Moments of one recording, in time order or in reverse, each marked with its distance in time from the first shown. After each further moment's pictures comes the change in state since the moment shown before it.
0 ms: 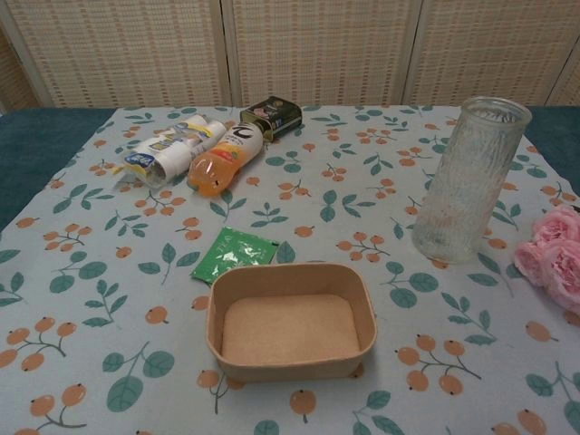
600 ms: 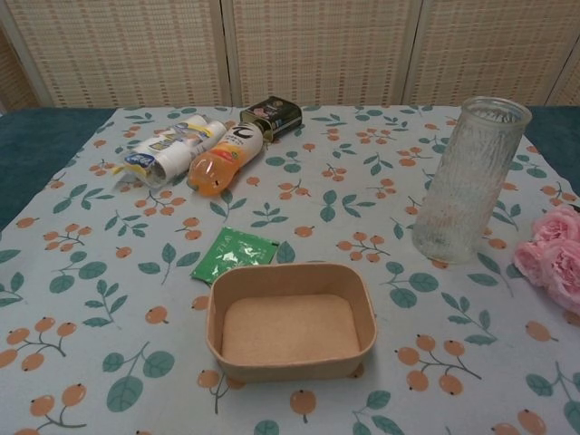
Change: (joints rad) left arm 0.002 0.004 0.000 -0.002 0.009 0.013 -0.007; right arm 0.095 0.091 0.027 -0.123 0.201 -0.353 -0.045
